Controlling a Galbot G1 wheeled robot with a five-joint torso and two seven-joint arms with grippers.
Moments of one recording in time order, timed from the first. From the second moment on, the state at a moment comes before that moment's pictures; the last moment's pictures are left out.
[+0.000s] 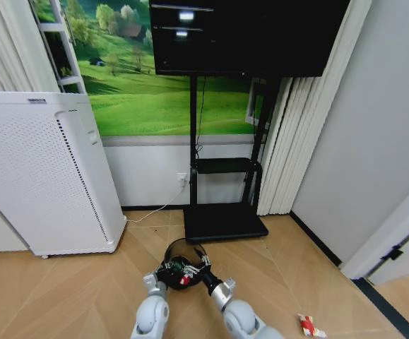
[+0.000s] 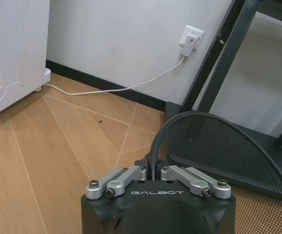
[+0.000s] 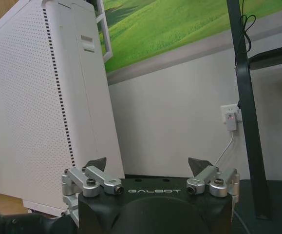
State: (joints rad) left arm 1.29 -1.61 -0.41 -1.66 -0.35 0.25 -0.24; right arm -1.10 1.18 -0.11 1.61 0.50 0.25 -0.07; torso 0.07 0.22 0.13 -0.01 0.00
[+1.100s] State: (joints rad) left arm 1.65 -1.55 -0.66 -2.07 -0.44 0.20 -0.20; right arm -0.91 1.16 0.07 1.12 0.49 0.26 0.07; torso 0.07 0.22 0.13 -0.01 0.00
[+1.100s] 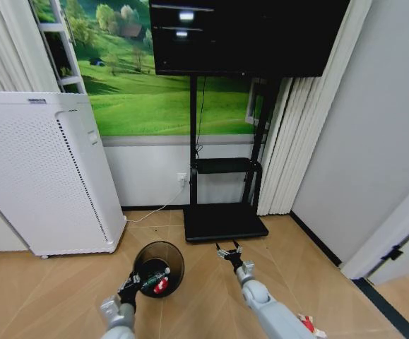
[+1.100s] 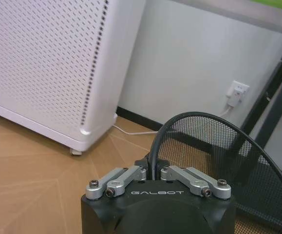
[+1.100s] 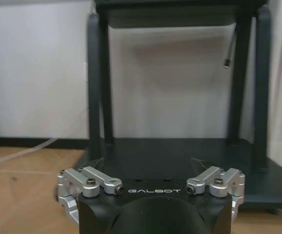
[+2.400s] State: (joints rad) left arm 1.69 -1.51 -0.75 -2.10 -0.53 0.21 -0.20; right arm -1.24 0.96 0.39 0.83 0.36 0.06 -0.05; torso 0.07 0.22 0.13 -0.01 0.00
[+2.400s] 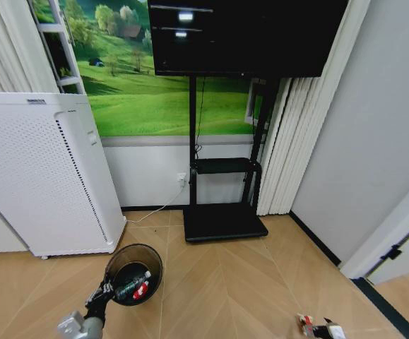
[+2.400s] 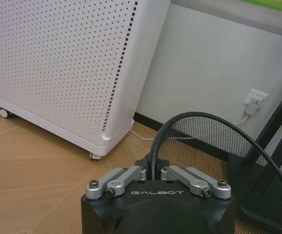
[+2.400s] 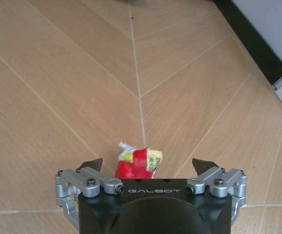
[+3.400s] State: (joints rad) left arm 1.77 -1.50 -0.79 -2.15 -0.56 0.20 -0.19; right arm -1.17 1.03 0.38 0.70 0.24 0.13 -0.07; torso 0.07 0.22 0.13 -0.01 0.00
